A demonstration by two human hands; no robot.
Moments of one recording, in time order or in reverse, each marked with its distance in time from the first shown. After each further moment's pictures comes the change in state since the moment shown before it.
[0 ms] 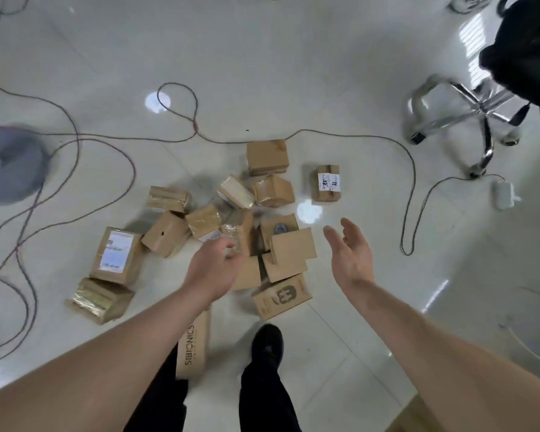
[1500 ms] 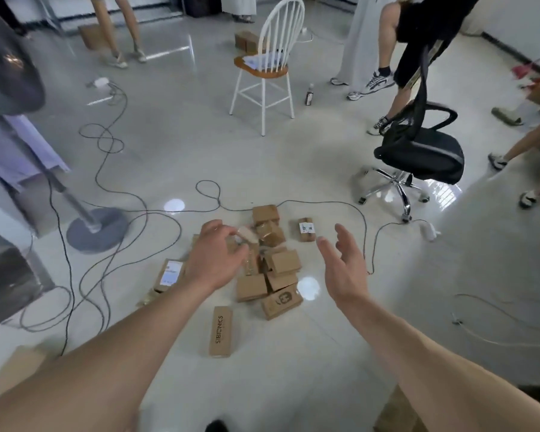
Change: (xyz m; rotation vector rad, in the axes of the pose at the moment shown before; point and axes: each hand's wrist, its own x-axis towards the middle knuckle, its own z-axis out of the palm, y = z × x) left_hand -0.433 -0.004 -0.095 0.134 0.365 0.477; right_hand -0.461 -0.006 -0.144 0.239 0.102 -0.385
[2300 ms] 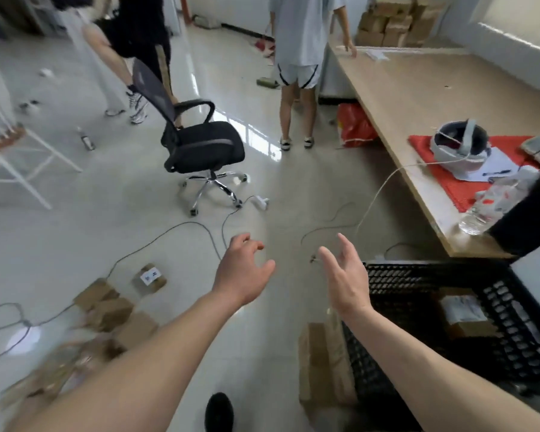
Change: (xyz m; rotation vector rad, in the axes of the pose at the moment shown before) left_hand -0.086 0.381 0.348 0.119 -0.544 0.611; right_hand -0.024 0.149 -0.418 0.111 0.717 0.217
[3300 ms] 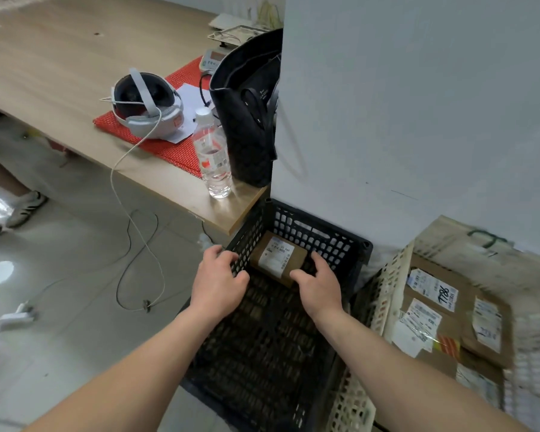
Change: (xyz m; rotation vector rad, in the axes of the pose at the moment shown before) left_hand 0.127 0.247 0.344 0.271 -0.689 0.590; right_hand 0.094 0.196 -0.239 0.317 0.763 0.649
